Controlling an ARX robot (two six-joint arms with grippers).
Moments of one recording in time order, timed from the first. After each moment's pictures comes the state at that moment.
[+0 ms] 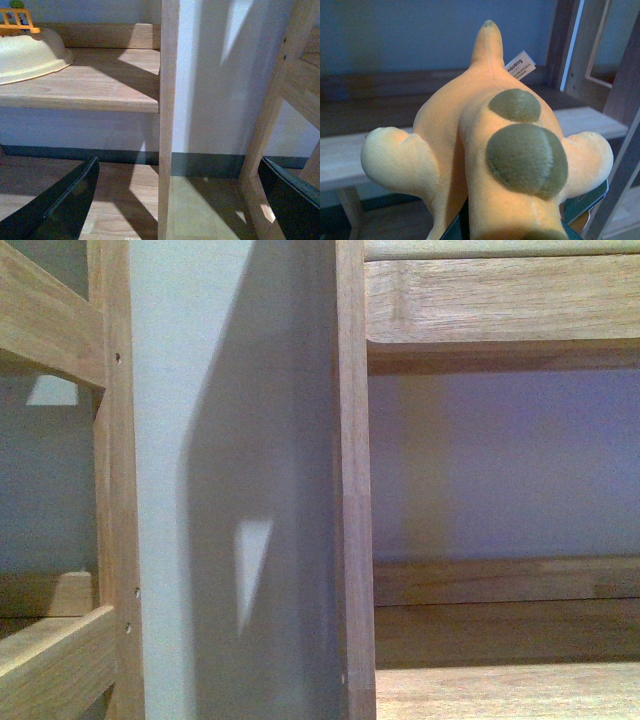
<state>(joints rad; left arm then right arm) 0.00 0.00 0.01 0.00 0.00 -0.01 0.40 0.29 0.31 0.11 0.74 -0.10</state>
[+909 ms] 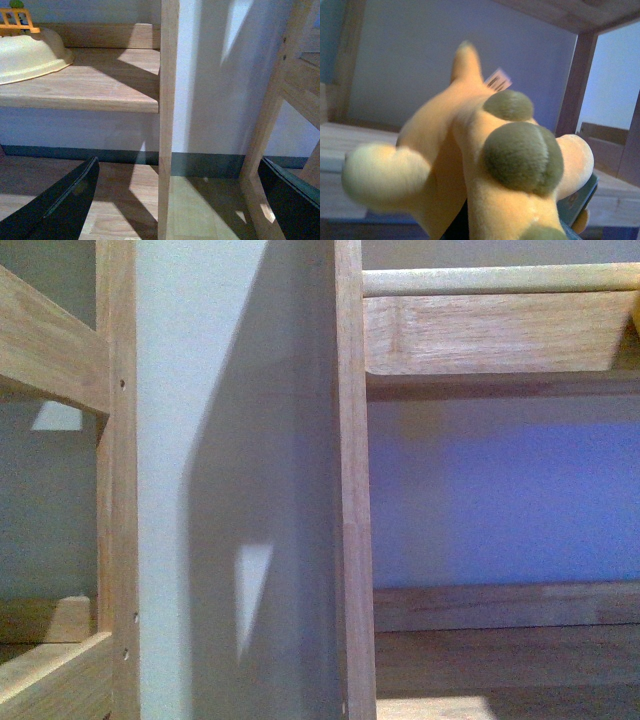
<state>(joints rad) 0.00 0.00 0.01 0.00 0.00 -0.01 0.60 0.71 0.99 0.40 0.74 -0.69</state>
